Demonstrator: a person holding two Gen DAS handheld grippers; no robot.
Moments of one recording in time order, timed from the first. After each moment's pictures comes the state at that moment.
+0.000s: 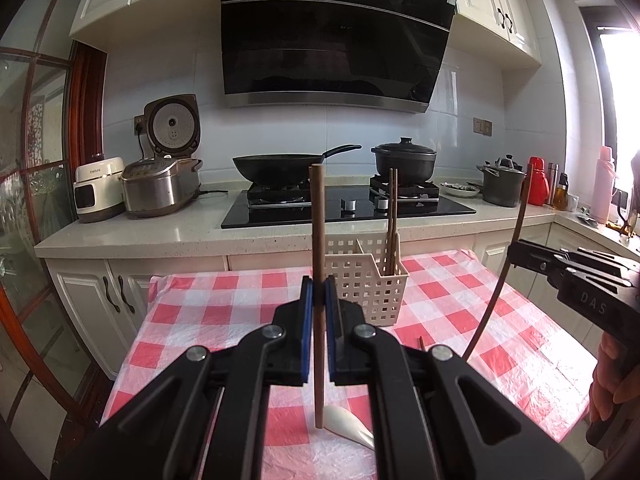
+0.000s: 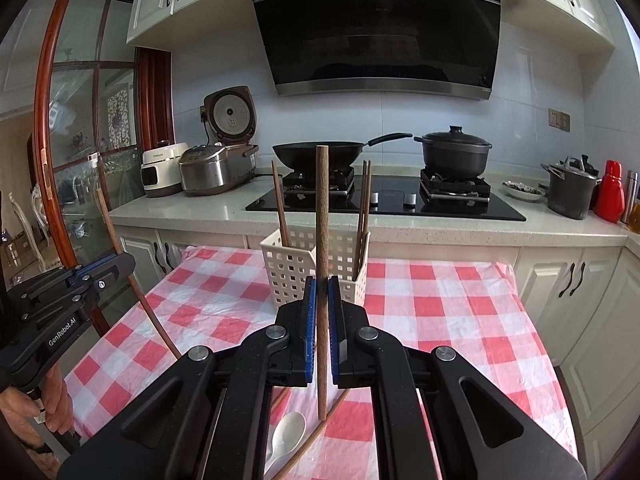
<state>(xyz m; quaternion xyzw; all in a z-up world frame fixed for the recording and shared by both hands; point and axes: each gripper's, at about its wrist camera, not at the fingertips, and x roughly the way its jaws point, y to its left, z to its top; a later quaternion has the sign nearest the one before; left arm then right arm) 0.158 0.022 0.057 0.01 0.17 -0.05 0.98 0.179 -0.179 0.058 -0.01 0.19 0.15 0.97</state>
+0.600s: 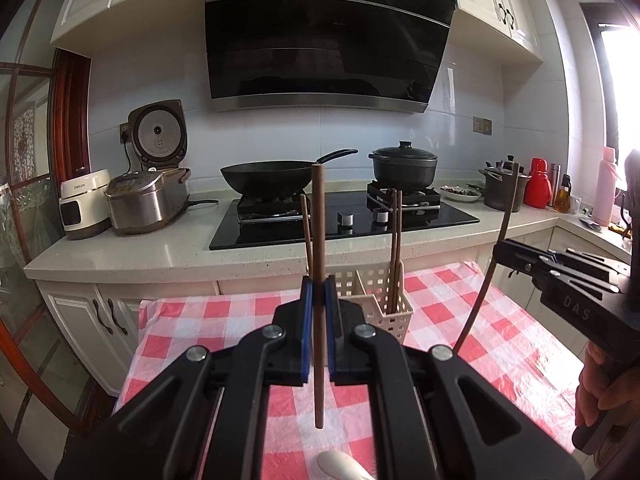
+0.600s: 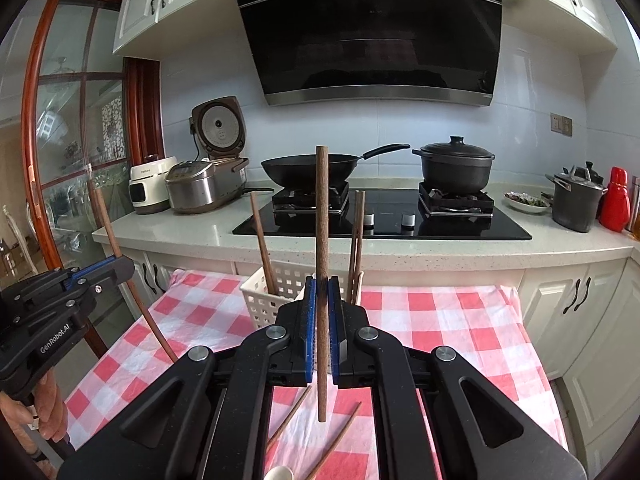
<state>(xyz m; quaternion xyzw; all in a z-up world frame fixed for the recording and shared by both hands) 0.230 0.017 0.094 0.02 0.18 -0.05 0.98 0.246 -0.182 0.084 0.01 0.18 0.14 0.97</state>
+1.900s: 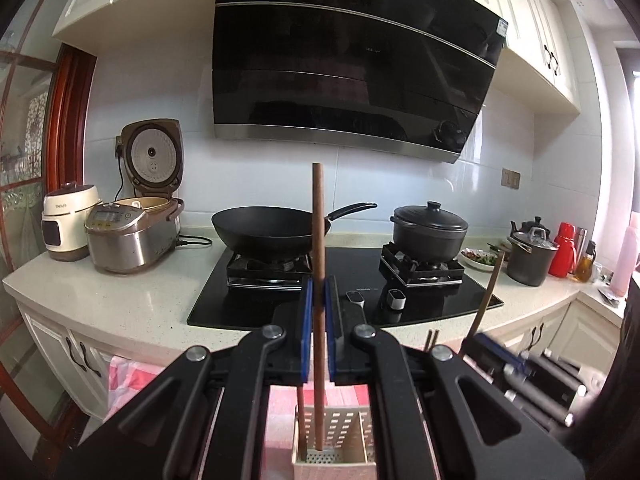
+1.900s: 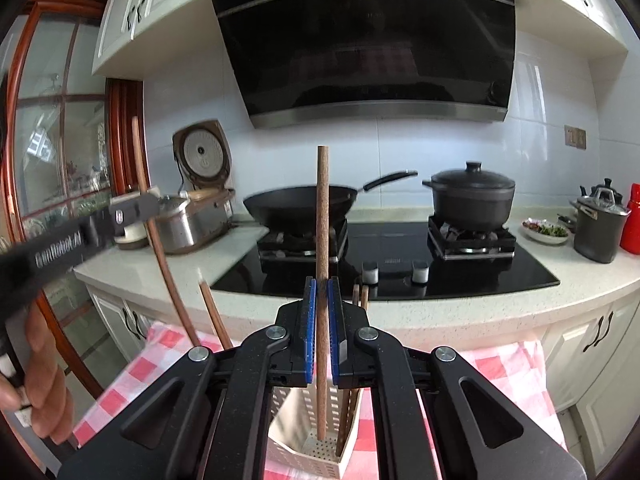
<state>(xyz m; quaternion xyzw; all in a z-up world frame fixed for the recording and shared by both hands) 0.396 0.005 0.165 -0.04 0.13 -0.03 0.99 0.379 -0.164 0.111 0.02 0.16 0.14 0.98</state>
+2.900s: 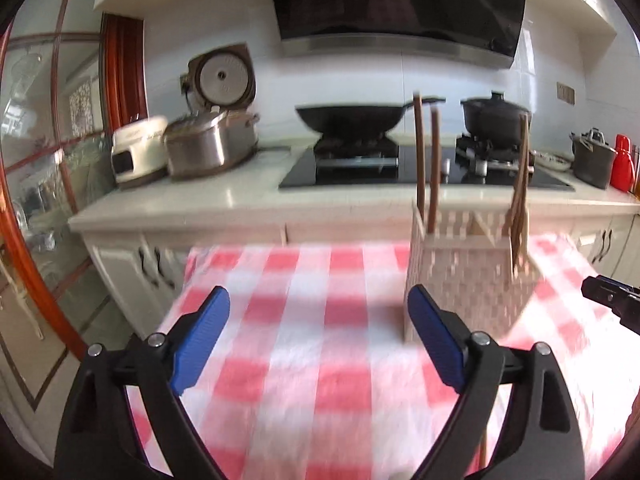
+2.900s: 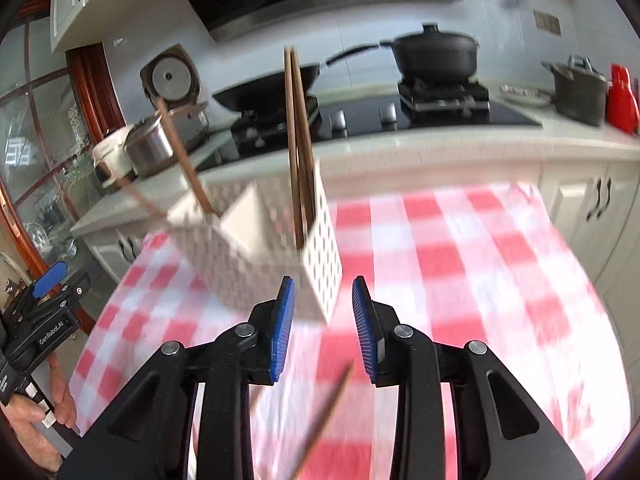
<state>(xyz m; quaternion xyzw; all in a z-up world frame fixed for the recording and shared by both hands) 0.297 0.055 -0.003 0.01 0.25 0.09 0.97 0.314 -0.204 -0.024 0.08 0.32 0.12 0.94</state>
